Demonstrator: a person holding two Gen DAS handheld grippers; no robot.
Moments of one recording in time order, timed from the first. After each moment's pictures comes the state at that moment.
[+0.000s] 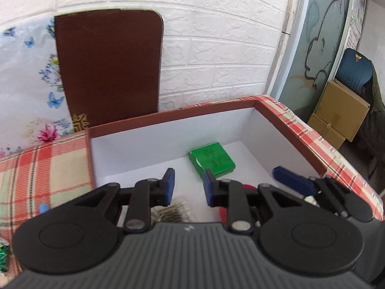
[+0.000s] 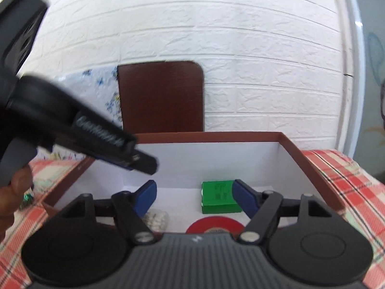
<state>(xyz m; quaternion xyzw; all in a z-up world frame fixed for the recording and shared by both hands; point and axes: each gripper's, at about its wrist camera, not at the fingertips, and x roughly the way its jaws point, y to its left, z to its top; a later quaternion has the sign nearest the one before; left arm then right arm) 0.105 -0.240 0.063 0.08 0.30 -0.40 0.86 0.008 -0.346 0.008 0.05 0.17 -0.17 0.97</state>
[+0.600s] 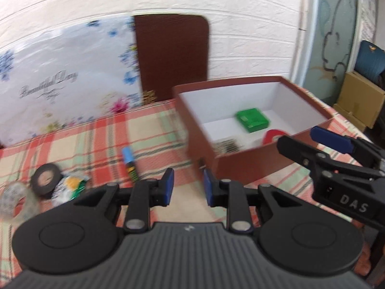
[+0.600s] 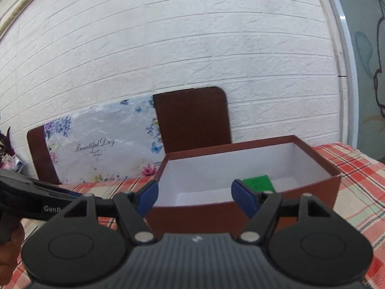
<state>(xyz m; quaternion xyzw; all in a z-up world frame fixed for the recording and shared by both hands) 0.061 -0.111 0.055 0.11 0.29 -0.32 0.90 -0.046 -0.263 0.041 0.09 0.14 -0.14 0.98</state>
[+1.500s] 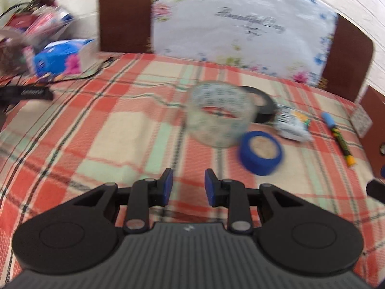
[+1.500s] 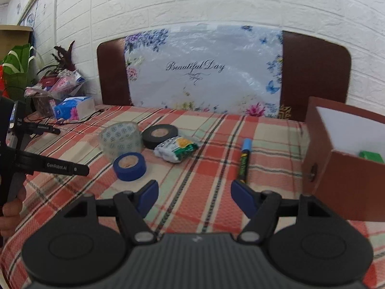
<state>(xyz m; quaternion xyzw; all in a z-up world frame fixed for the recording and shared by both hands) 0.112 0.126 -0.031 -0.03 0.34 -0.07 0.94 0.032 -0.103 -0.007 0.01 0.28 0.03 0.96</state>
